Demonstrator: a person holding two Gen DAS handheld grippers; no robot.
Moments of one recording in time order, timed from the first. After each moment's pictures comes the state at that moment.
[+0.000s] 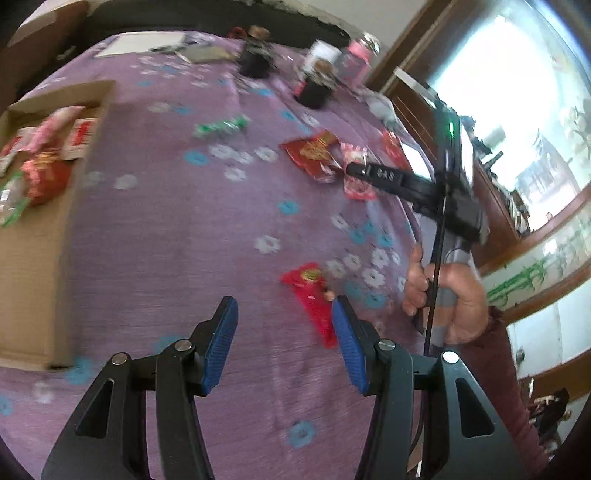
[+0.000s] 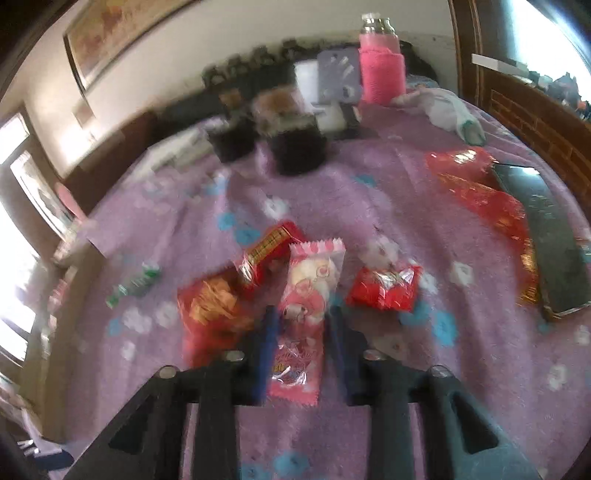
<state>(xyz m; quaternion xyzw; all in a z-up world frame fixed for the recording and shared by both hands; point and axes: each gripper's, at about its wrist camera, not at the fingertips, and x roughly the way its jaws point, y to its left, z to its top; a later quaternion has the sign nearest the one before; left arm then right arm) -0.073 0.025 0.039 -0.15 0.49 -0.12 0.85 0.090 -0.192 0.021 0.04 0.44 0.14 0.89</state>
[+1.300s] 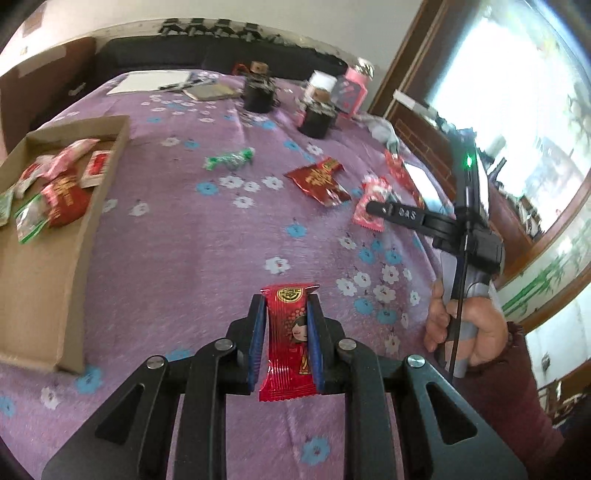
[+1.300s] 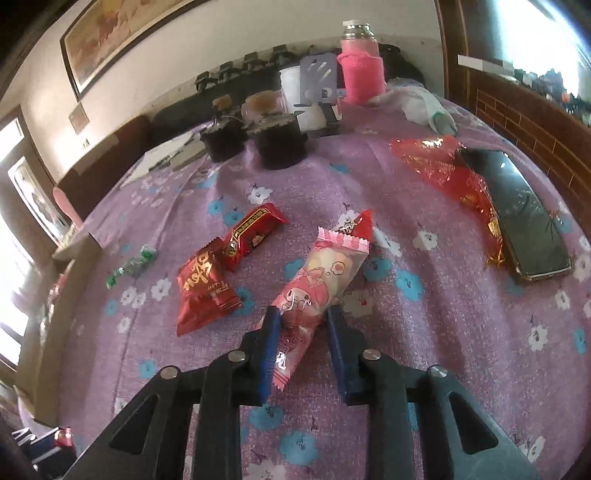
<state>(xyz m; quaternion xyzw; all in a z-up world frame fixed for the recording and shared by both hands) -0.094 0.030 0.046 -0.13 0.42 -0.08 0.90 0.063 -0.213 0.020 0.06 0.42 0.14 0.89</state>
